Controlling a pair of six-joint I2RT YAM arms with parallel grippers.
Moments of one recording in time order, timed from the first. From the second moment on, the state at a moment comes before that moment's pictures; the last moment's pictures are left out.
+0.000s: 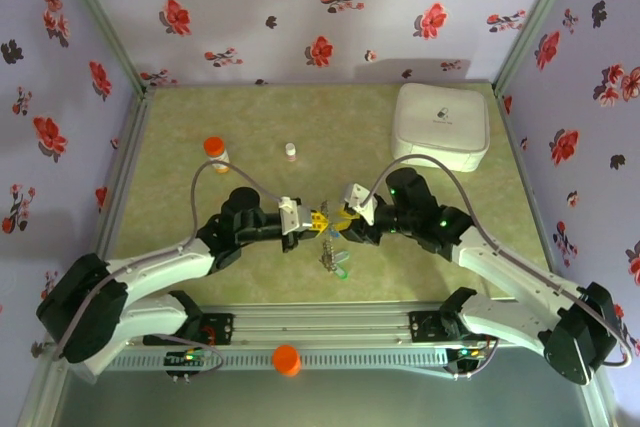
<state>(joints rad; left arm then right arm) -0.81 1.19 0.45 0.52 0.61 0.29 0.72 1.01 0.71 -0.31 -0.54 -0.34</state>
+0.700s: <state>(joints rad) -0.81 1.22 0.43 0.72 0.58 0.16 0.73 0.96 0.67 -0.26 -0.50 -0.28</state>
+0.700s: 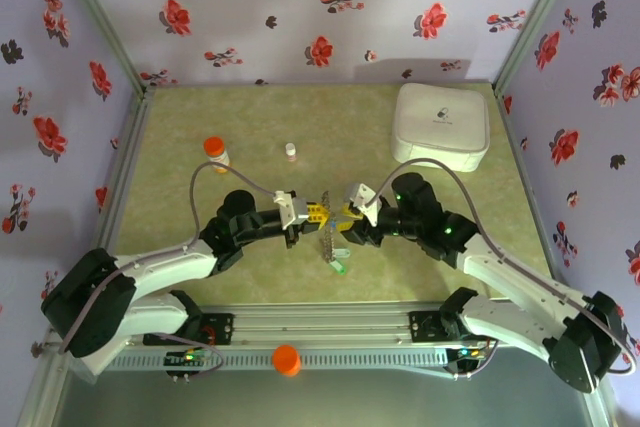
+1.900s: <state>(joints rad) -0.81 1.22 0.43 0.75 0.58 0.14 0.73 1.09 0.72 -0.33 -0.53 -0.32</state>
